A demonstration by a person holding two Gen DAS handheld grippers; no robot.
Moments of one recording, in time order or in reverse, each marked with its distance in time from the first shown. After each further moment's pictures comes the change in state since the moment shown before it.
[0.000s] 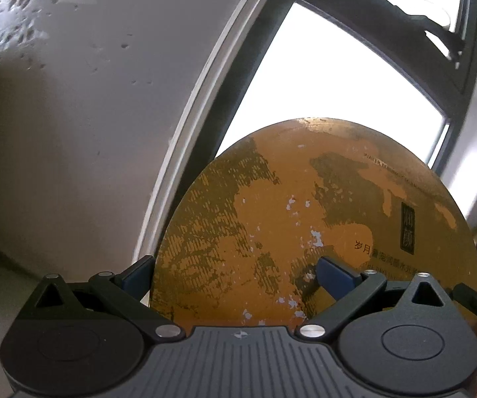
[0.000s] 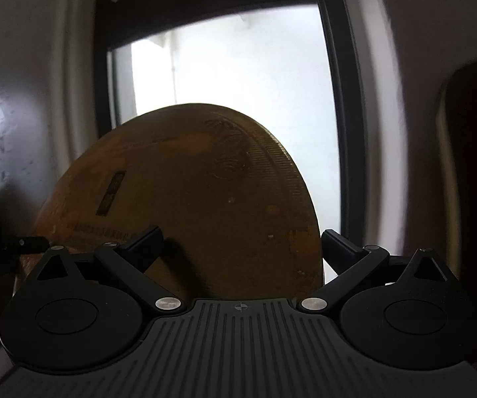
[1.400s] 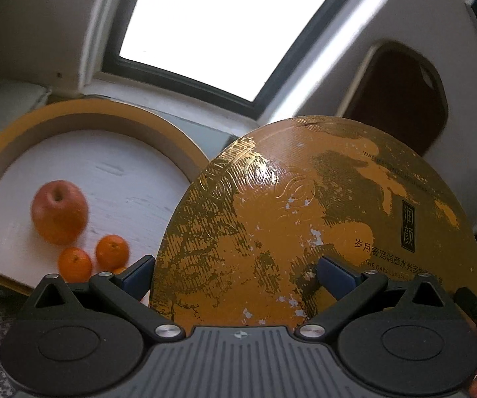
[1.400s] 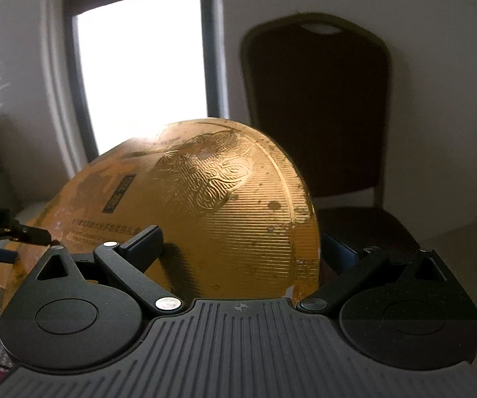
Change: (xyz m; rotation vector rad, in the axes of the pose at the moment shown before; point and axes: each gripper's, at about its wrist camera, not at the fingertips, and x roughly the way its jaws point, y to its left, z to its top) left arm -0.125 -0.132 -0.168 0.022 0.529 -0.079; right arm -0.360 -0.076 -0.078 0.057 0.295 -0.276
